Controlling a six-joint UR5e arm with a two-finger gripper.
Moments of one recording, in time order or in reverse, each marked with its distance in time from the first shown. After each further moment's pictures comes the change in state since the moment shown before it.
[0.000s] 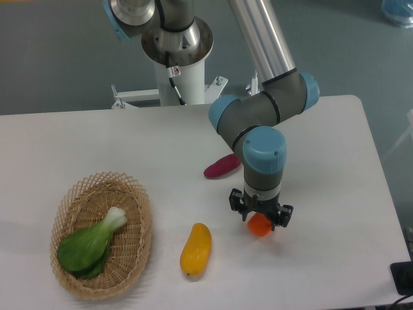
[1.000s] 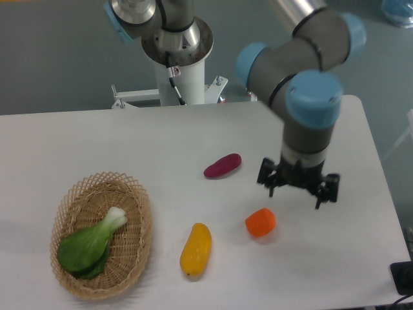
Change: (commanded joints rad) arm 0.152 0.152 0.322 -0.452 -0.112 0.184
